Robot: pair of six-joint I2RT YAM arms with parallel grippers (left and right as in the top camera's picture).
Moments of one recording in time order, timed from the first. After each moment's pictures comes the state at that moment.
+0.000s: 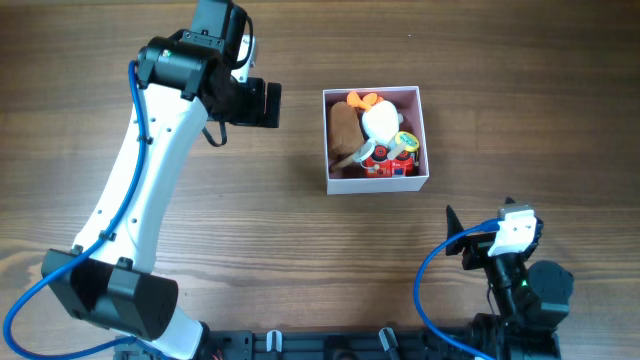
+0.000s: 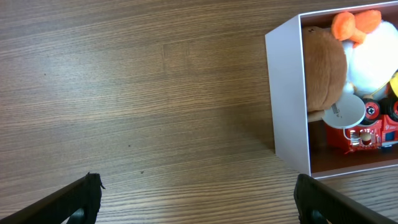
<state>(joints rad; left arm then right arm) -0.28 1.74 1.79 -1.28 0.01 -0.17 -0.12 0.02 0.19 -0.47 -0.24 -0.11</state>
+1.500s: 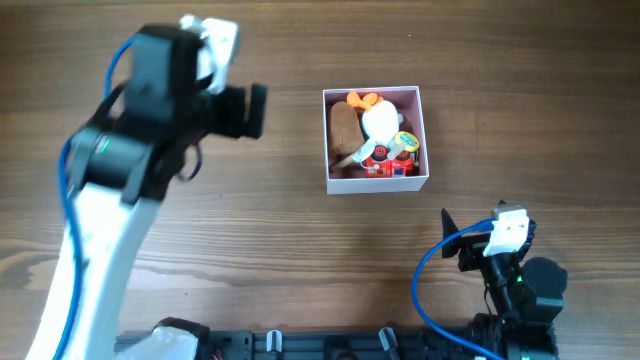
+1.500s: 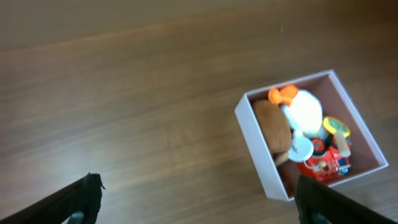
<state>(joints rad) -0.26 1.33 1.56 -0.98 0.03 -0.03 -0.12 0.02 0.15 -0.47 -0.25 -0.11</state>
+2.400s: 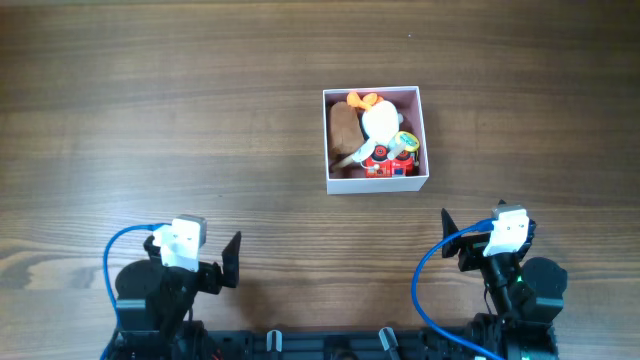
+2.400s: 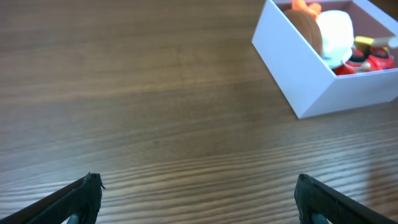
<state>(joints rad) -0.01 0.13 0.36 -0.77 0.23 0.03 -0.12 0.02 0.15 -0.47 -0.26 -0.11</state>
